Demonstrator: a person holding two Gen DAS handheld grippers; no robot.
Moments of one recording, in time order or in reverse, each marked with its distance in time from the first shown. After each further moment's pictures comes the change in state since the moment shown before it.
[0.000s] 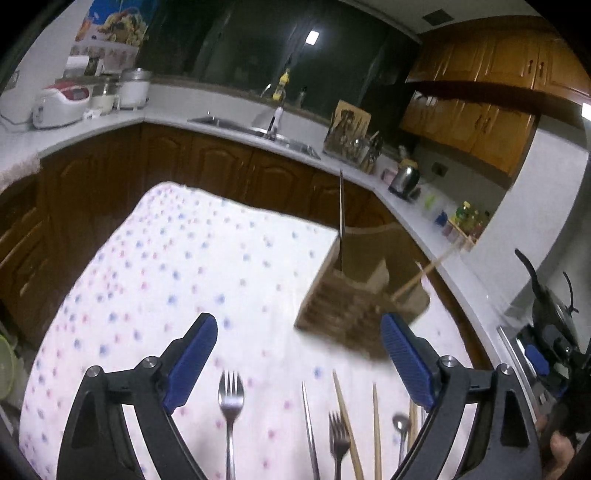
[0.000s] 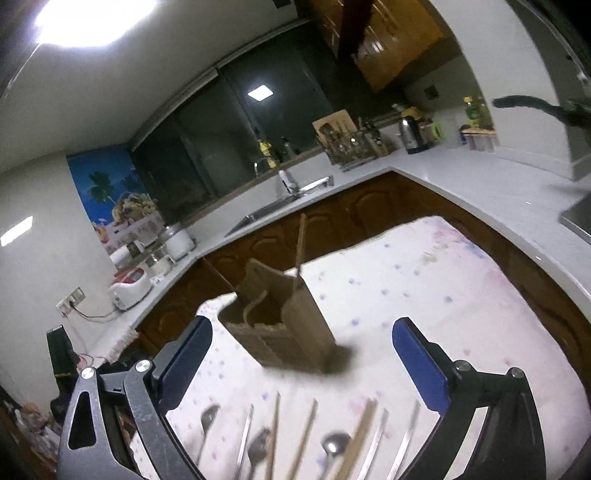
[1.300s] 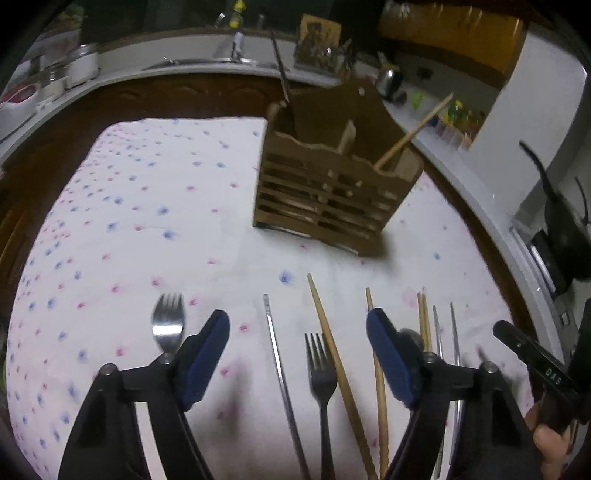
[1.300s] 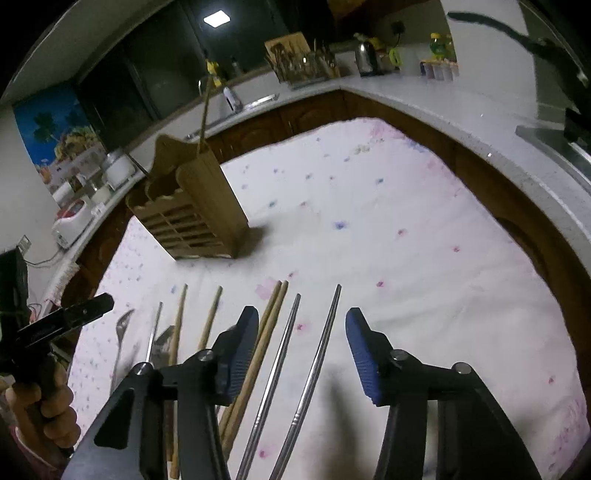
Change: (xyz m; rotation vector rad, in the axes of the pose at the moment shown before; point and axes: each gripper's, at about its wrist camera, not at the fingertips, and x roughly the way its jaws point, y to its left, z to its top) left arm 0.073 -0.063 -0.022 0.160 0.332 0.035; right arm 0.038 -0.055 -0.078 -0.009 0.323 -0.213
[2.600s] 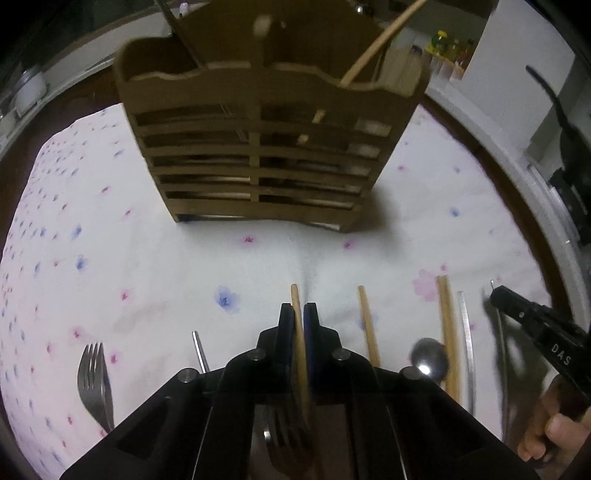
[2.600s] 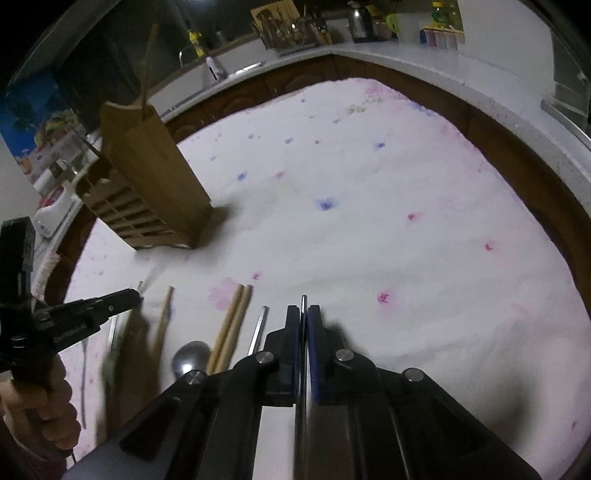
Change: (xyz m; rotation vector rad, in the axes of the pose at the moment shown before) left arm 0.100 -0.042 0.027 0.146 0.174 0.010; right arm 0.053 -0.018 0.017 0.011 0.105 -0.030
